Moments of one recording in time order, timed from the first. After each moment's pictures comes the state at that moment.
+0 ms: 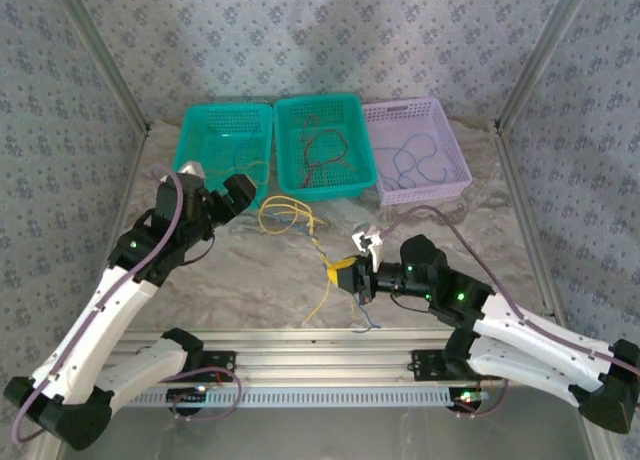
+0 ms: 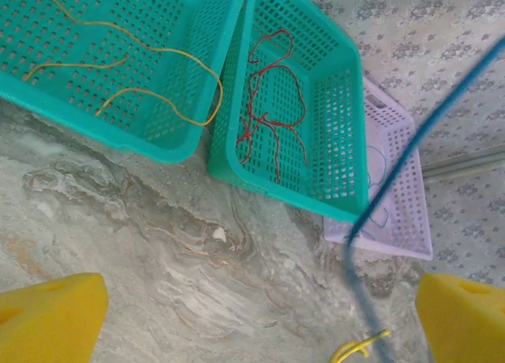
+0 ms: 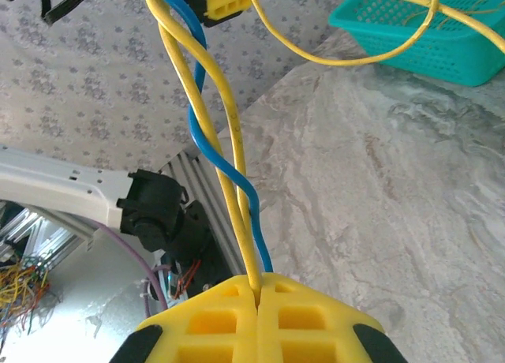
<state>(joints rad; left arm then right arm) -0.49 0.92 1.09 -0.70 -0.10 -0.95 0.96 0.78 0.60 -0.08 -0.34 0.48</state>
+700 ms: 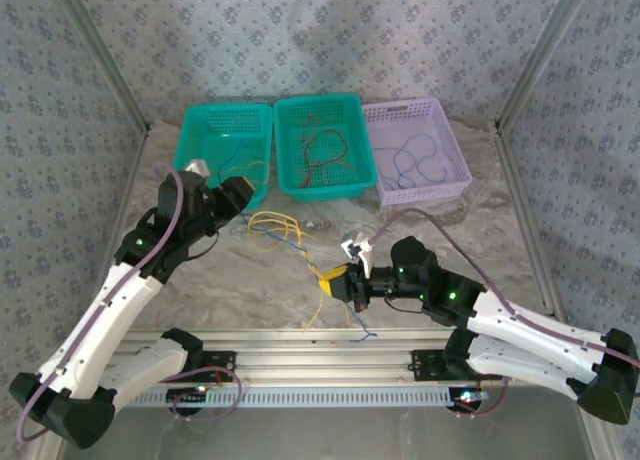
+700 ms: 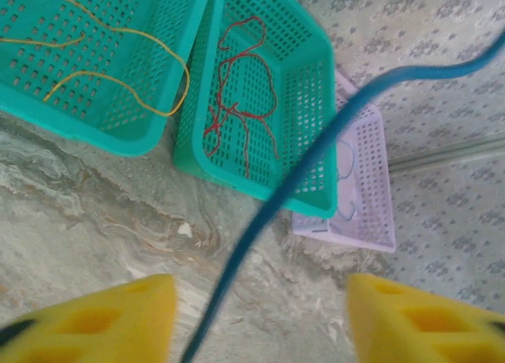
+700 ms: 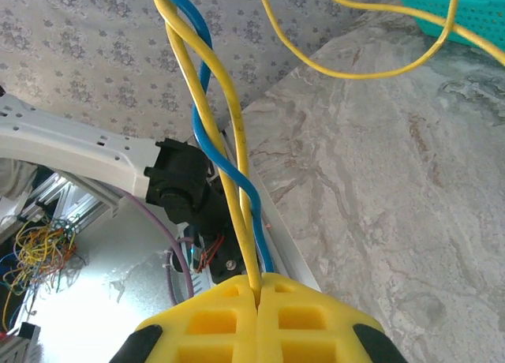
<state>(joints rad) -0.46 0.93 1.04 -0.60 -0.01 -0.99 1.00 0.83 0.60 -0.05 -0.41 0.46</state>
